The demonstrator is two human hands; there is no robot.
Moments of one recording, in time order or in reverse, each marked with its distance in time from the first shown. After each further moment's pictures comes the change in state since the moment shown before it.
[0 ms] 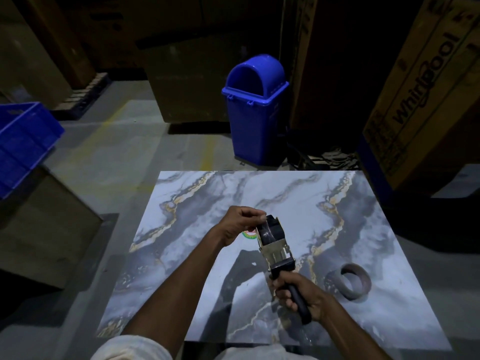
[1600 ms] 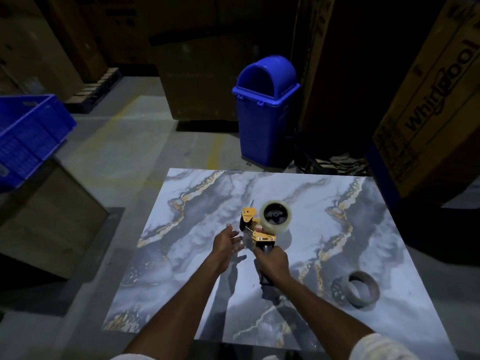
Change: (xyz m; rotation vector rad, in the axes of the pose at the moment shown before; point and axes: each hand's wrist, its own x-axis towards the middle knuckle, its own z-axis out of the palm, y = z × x) left_hand -0.018 -0.069 -0.031 -0.395 0.507 -0.388; right_hand 0.090 -0.029 0.063 -0.665 0.789 -0.318
